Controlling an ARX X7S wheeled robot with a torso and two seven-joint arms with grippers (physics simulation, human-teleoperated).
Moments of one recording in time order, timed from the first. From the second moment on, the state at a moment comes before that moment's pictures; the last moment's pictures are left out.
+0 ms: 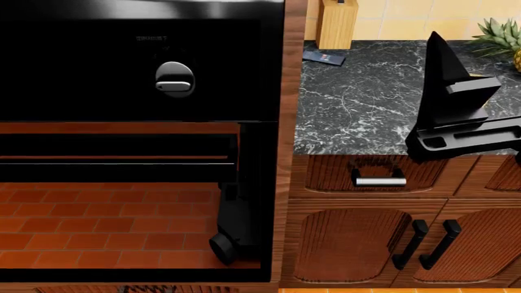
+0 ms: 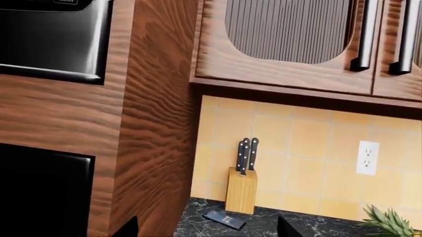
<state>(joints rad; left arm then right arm) -2.24 -0.30 0.64 0.00 -1.27 -0.84 -0.61 1.12 0.92 0.01 -0.88 1.99 0.99 1.24</state>
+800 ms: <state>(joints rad) -2.16 -0.20 0.69 -0.34 -1.15 -0.73 -0.49 1.04 0.92 0.06 -0.90 1.96 0.98 1.21</state>
